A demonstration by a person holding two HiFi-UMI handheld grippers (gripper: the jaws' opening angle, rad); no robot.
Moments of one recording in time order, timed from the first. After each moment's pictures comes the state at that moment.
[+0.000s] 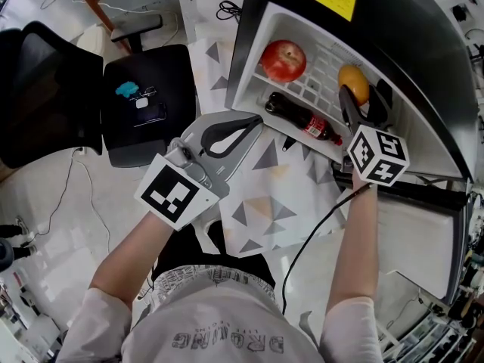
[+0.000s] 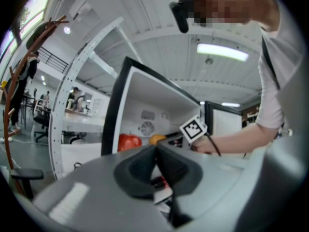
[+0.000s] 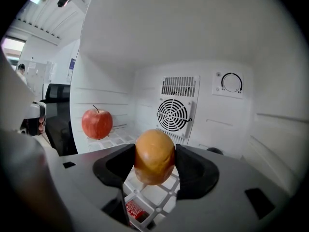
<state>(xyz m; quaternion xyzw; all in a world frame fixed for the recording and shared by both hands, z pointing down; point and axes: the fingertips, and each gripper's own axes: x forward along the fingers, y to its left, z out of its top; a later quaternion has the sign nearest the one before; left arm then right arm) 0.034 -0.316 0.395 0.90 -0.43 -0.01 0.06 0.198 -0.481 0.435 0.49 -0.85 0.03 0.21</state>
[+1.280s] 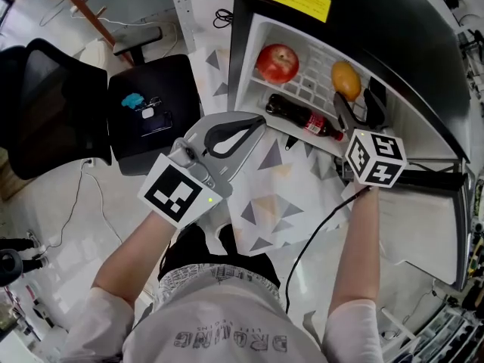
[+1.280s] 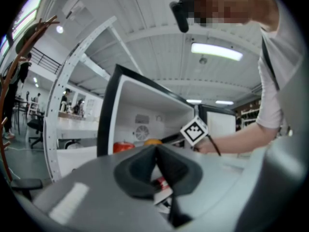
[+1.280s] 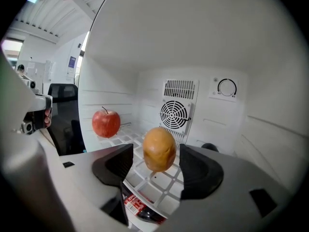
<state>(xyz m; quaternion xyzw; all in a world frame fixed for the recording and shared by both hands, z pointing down) 0.039 -0.310 0.371 0.92 -0.40 0.00 0.04 0.202 -0.455 0.431 0.49 -0.84 0.04 0.23</state>
